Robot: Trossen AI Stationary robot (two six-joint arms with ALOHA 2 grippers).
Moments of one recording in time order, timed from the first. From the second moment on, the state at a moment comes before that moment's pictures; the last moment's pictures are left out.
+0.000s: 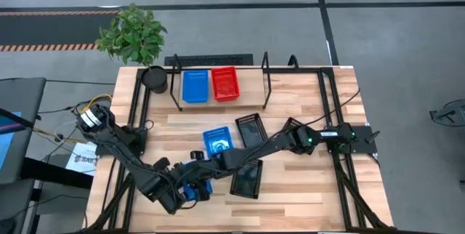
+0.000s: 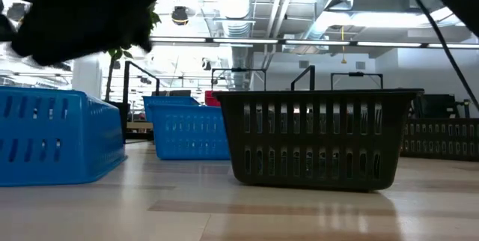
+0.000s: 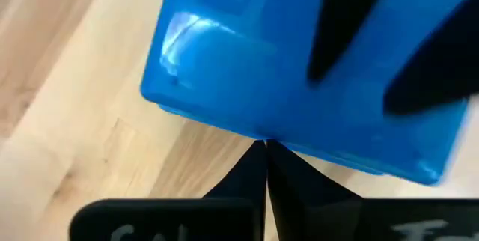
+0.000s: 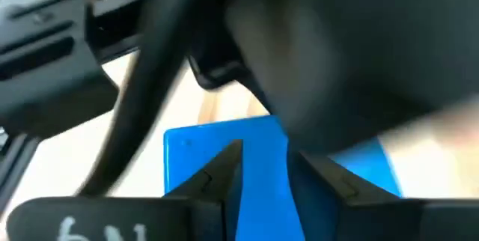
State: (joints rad) left arm -0.79 1.67 1.06 -0.92 -0.28 -1.41; right arm 0.28 2.55 2.35 -0.53 0.04 0.12
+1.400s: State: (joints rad) left arm -0.79 1.54 0.85 -0.62 -0.35 -1.39; right arm 0.31 2.50 2.35 -0.82 0.13 0.17
